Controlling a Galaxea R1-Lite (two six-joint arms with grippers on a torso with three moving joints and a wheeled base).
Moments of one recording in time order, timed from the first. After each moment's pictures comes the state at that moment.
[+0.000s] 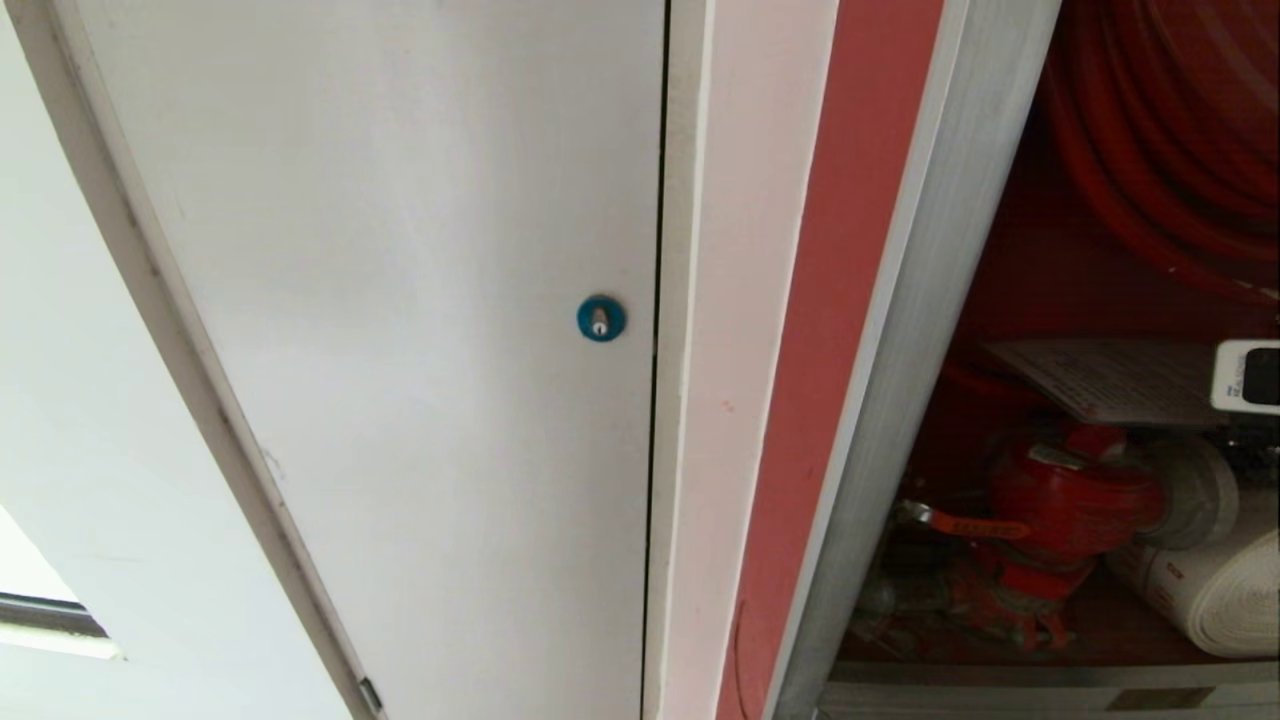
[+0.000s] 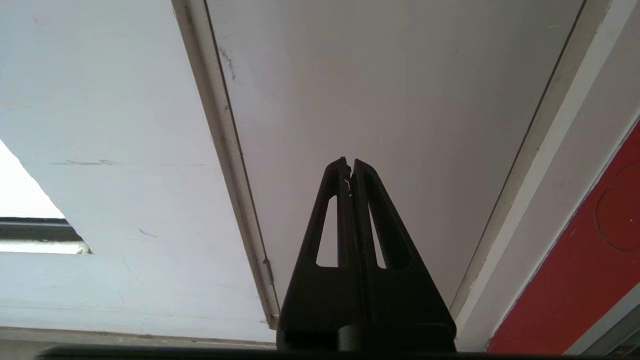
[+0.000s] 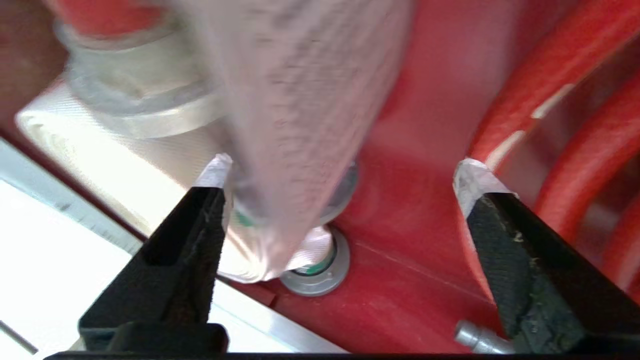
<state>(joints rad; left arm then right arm) 0.00 0.00 0.00 -0.02 -0.01 0.02 -0.28 1.29 -1.08 0.21 -0.13 -1.58</state>
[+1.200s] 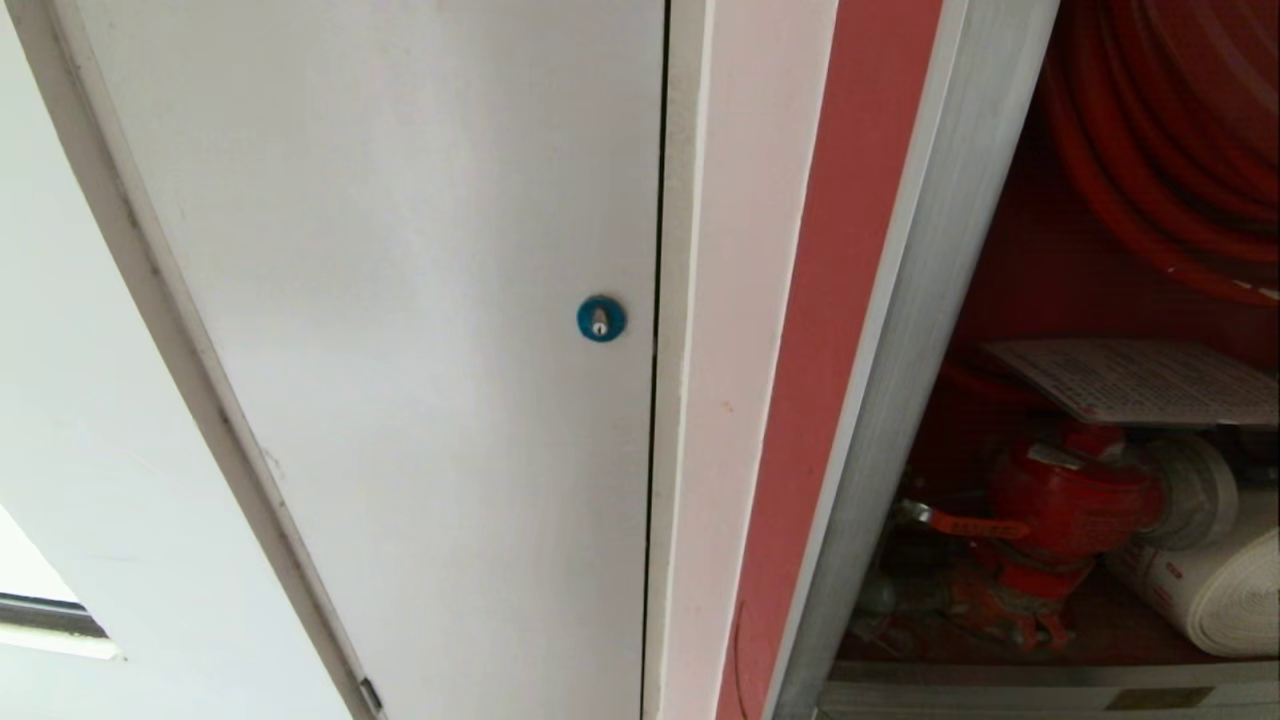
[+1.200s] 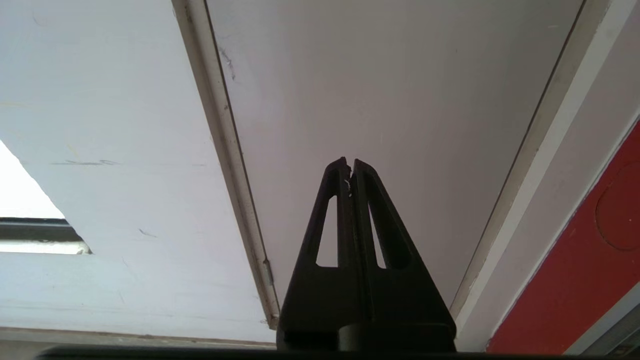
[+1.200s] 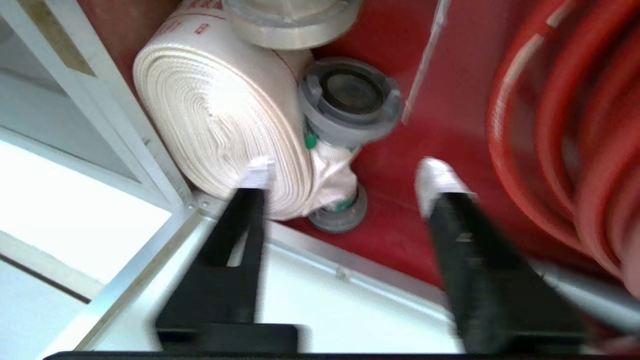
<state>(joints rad) 0.00 0.00 0.00 -0.02 -0.01 0.02 -0.28 0.78 -0.75 0.30 -0.11 -1.64</state>
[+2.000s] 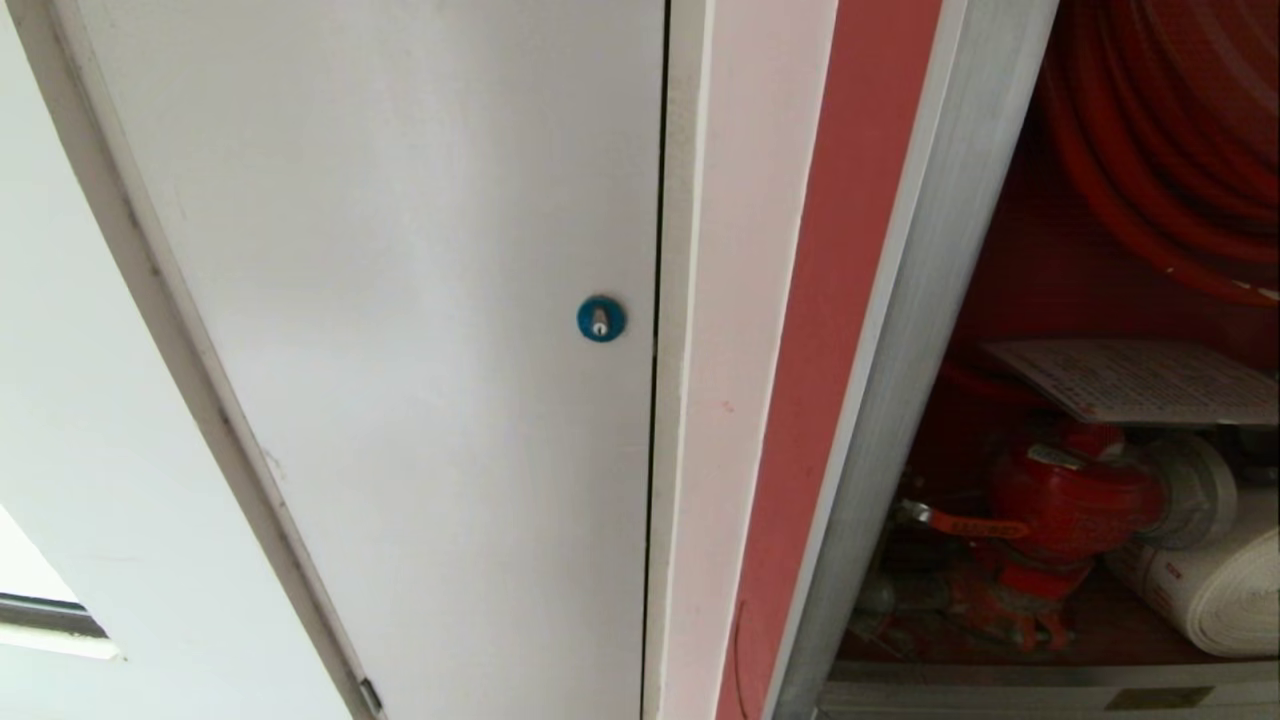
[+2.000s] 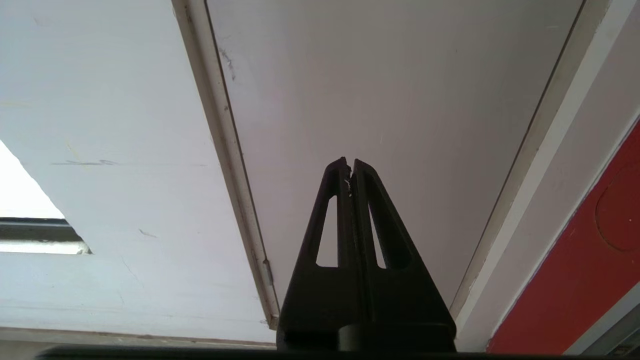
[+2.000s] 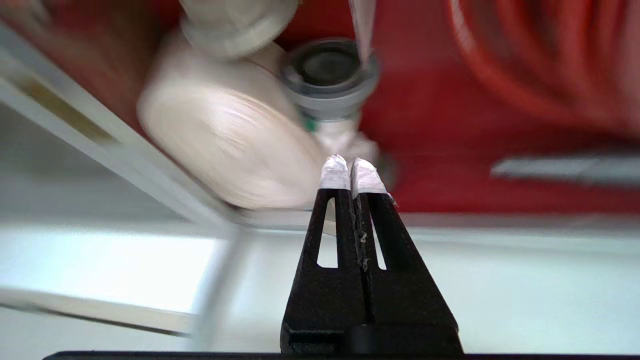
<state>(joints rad) 0.00 0.00 0.00 -0.02 -0.01 0.02 -0.27 0.63 -0.75 0.32 -0.14 -1.29</state>
